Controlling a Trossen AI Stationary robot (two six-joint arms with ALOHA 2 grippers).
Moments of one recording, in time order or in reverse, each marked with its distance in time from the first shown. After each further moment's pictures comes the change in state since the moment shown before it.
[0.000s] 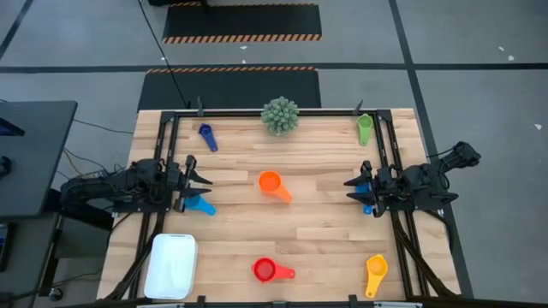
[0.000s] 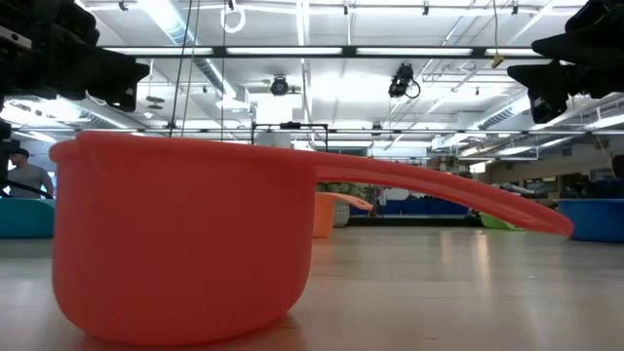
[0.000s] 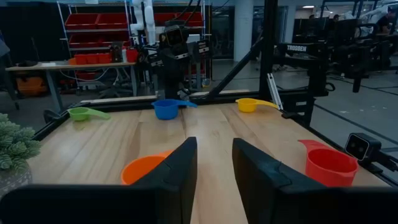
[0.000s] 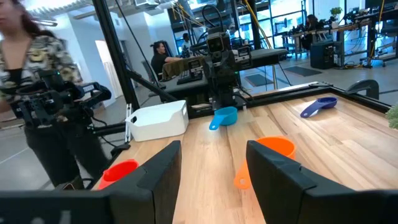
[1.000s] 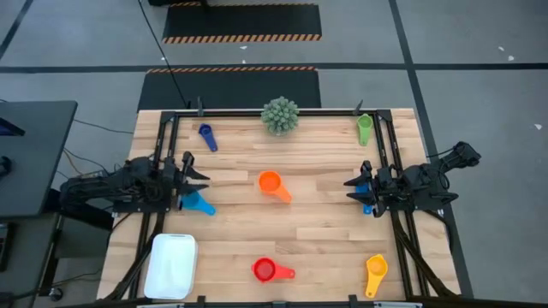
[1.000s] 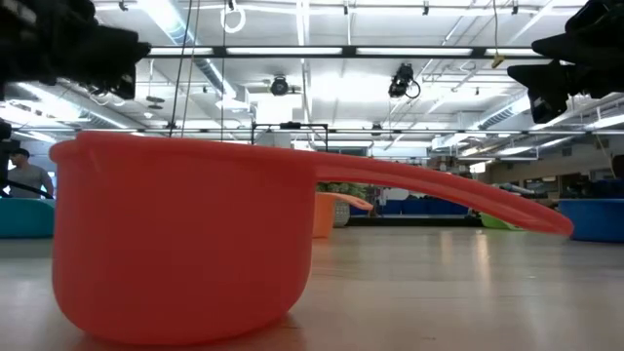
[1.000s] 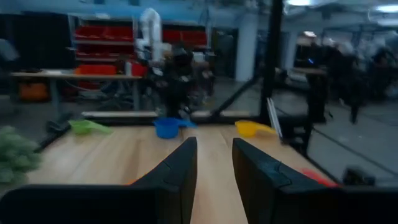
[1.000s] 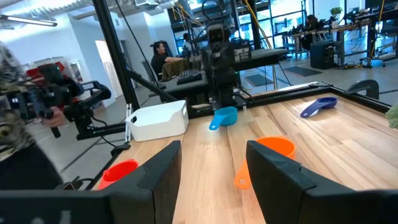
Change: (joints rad) left arm 0.000 0.017 0.060 0.048 -0.053 -0.105; right arm 0.000 0.000 0.000 0.000 0.000 0.000
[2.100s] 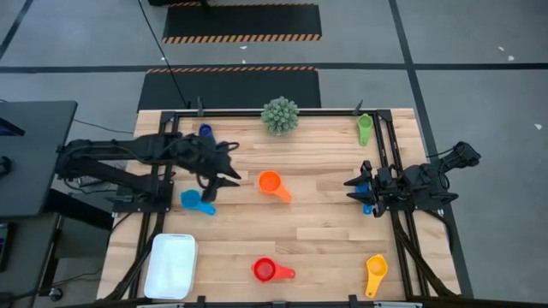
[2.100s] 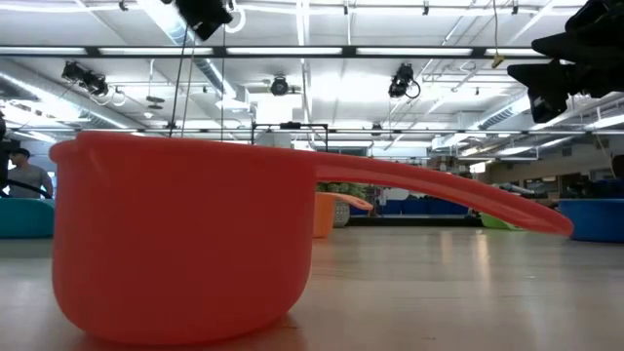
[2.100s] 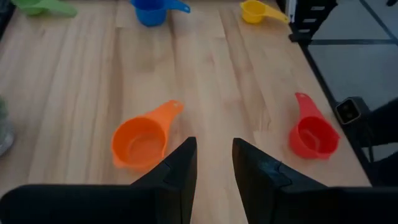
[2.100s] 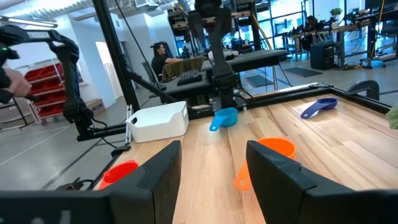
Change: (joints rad) left arm -0.072 1.119 1.024 -0.694 0.022 0.122; right arm 0.000 0.000 0.000 0.005 0.000 0.000
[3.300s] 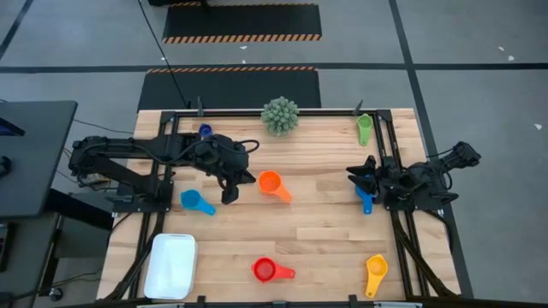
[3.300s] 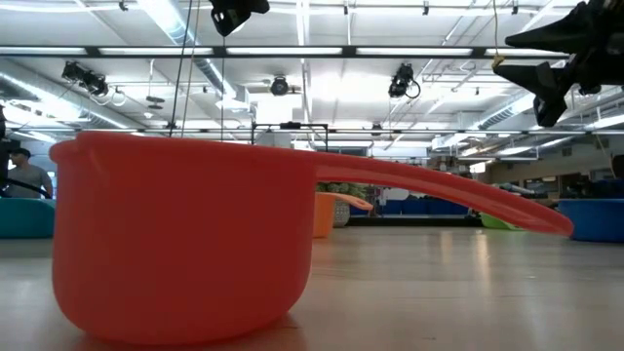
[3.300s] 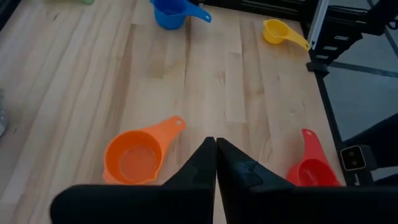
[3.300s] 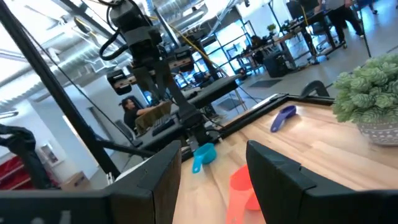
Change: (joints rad) left arm -0.029 0.168 0.158 -0.008 -0.100 -0.201; right arm 0.000 0.000 0.000 0.132 0.229 0.202
